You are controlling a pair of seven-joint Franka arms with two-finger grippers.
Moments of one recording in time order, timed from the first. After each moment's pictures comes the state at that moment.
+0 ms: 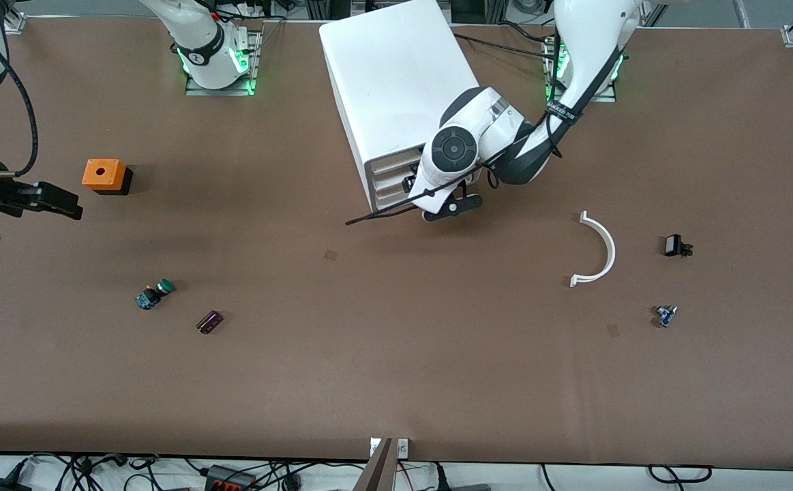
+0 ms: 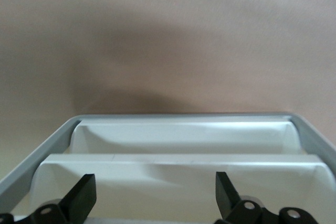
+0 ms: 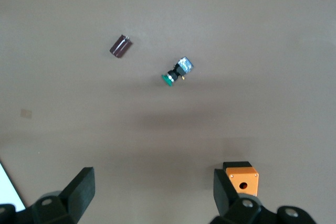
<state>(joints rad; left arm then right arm) -0.32 0.52 -0.47 -1.78 -0.05 2.02 -1.06 -0.03 0.22 0.03 -1.42 -0.04 1.57 0.03</state>
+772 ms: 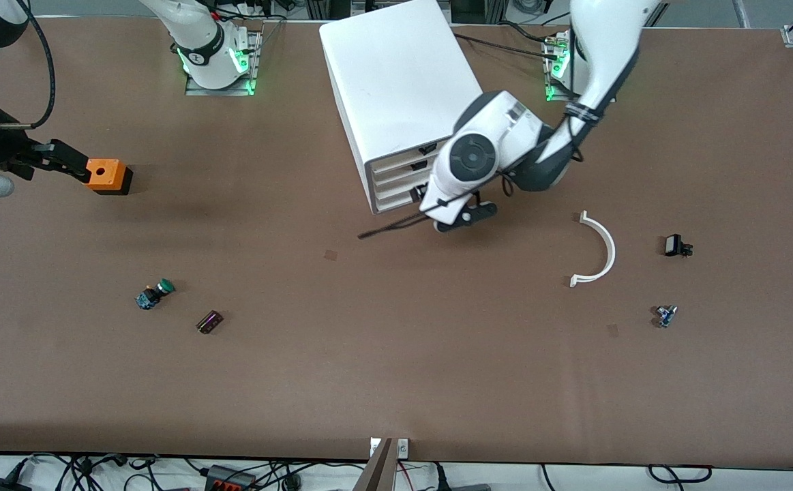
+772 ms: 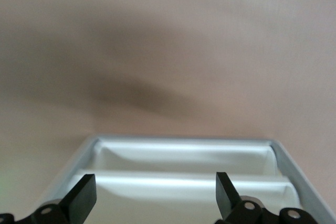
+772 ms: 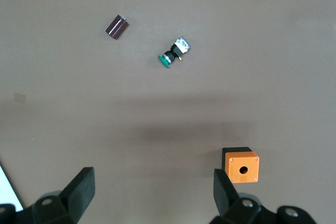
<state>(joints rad) -0.21 0.51 -0.47 -1.66 -0.01 1.90 -1.00 -0.04 -0.01 0.02 -1.72 -0.04 1.68 0.03</state>
